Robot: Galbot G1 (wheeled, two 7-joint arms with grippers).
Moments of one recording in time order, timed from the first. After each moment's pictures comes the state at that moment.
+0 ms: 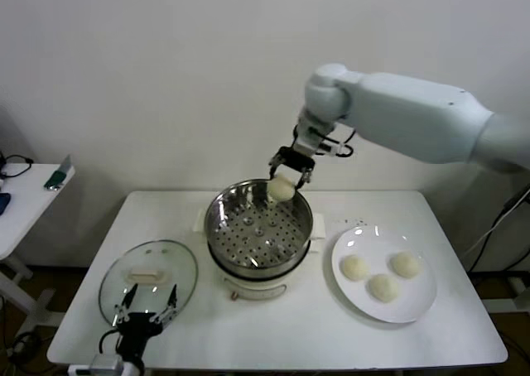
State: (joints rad) left arm 1.76 -1.45 -0.64 -2.11 -0.10 0.14 0.00; right arm 0.66 1.27 -1.32 1.11 -0.04 0.58 -1.08
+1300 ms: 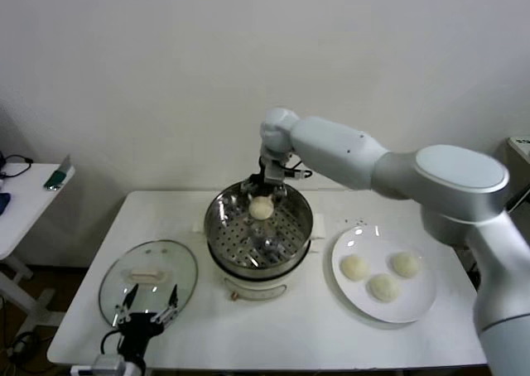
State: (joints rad) left arm 1.75 -1.45 -0.64 -2.10 -0.10 0.12 -0.01; right arm 0.68 1.36 -1.42 0.94 0.07 0.67 -1.05
